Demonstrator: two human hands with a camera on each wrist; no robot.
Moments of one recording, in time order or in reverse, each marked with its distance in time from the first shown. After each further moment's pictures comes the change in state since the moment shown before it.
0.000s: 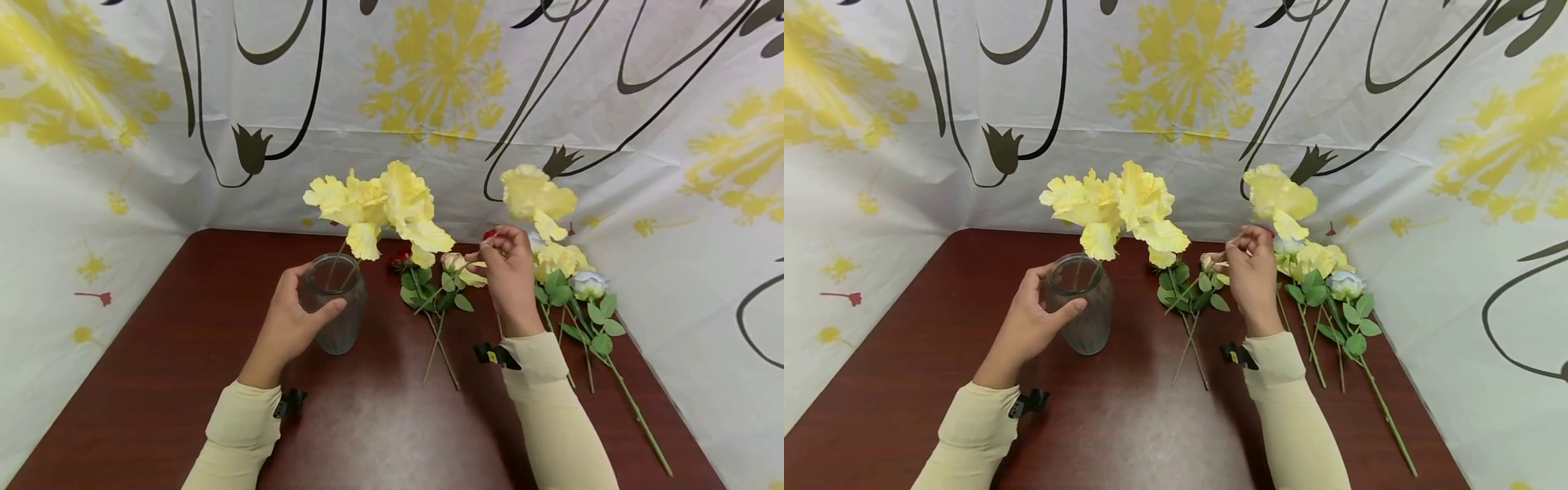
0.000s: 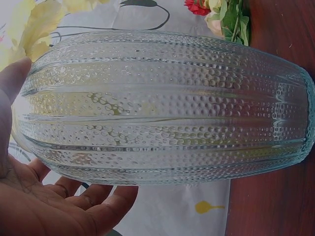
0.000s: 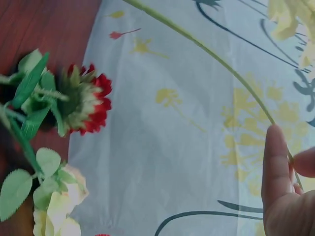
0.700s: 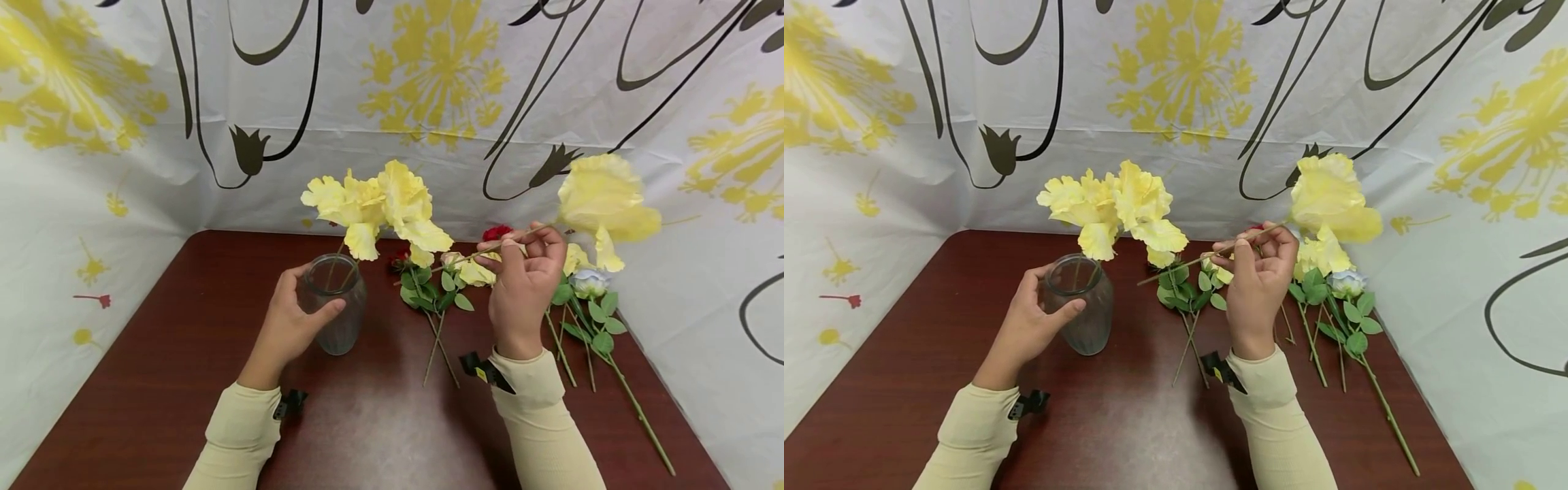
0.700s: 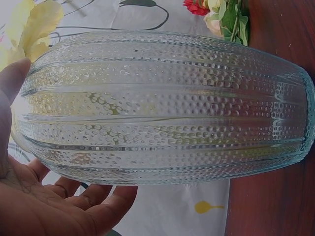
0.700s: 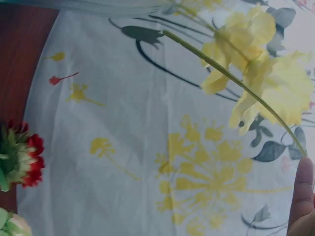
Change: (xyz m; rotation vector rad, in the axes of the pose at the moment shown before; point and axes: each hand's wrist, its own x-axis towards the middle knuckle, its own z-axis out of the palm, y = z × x) left_hand 0.002 -0.001 0.000 -0.014 0.001 0.009; right_hand -0.038 -0.040 0.029 0.467 0.208 -0.411
